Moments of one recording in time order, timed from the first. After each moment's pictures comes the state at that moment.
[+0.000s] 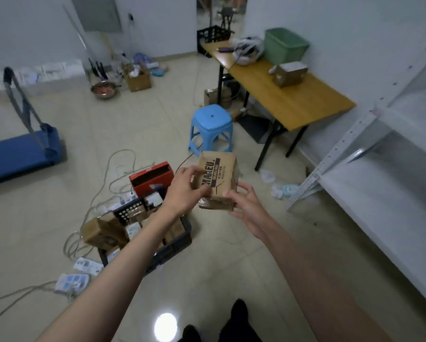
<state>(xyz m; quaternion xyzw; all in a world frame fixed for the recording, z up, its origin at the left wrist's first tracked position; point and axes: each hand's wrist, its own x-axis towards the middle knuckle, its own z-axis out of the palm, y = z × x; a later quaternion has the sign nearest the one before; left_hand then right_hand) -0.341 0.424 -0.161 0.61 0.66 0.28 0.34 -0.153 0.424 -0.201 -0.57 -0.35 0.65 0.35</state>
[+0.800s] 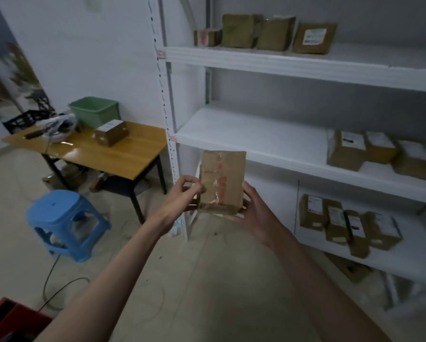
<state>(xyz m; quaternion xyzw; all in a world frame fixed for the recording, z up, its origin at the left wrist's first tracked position) 0.092 0.420 -0.064 0.66 0.34 0.20 0.63 0.258 0.286 -0.100 -0.51 -0.22 0.51 0.66</state>
